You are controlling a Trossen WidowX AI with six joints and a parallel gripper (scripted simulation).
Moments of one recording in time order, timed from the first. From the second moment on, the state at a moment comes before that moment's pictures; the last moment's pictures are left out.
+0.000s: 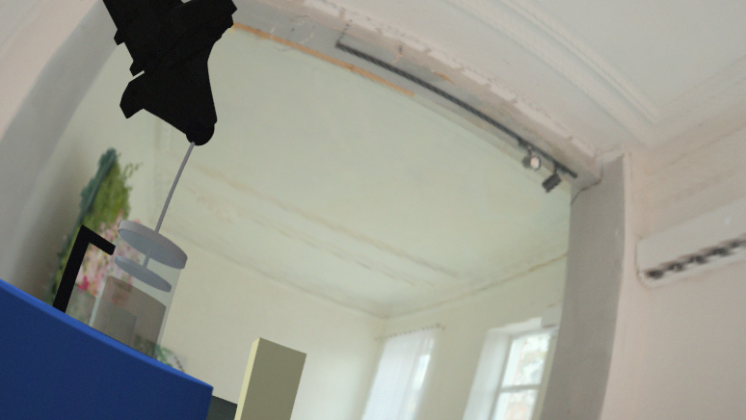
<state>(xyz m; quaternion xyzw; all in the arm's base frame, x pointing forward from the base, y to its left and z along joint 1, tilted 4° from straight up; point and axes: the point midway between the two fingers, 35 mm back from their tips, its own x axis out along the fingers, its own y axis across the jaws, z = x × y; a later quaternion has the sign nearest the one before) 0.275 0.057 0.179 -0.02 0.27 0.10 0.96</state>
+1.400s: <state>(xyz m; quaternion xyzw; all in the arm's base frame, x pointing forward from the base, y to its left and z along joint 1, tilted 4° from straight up) 0.289 0.062 0.125 -0.02 0.25 0.11 0.96</state>
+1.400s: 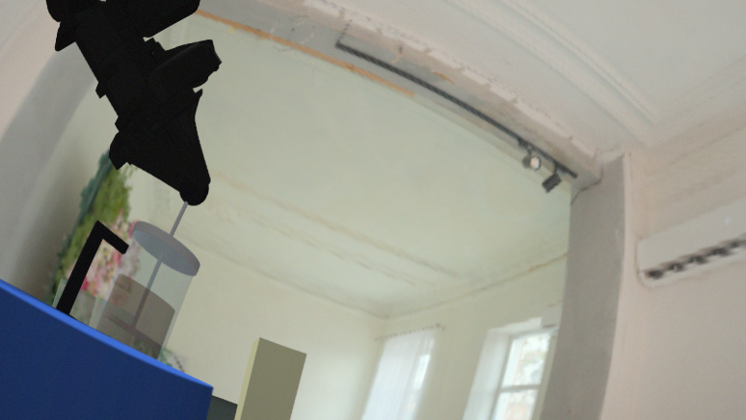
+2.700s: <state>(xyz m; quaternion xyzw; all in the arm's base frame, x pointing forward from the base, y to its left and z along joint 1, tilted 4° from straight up) 0.299 0.064 0.101 -0.03 0.28 0.10 0.96</state>
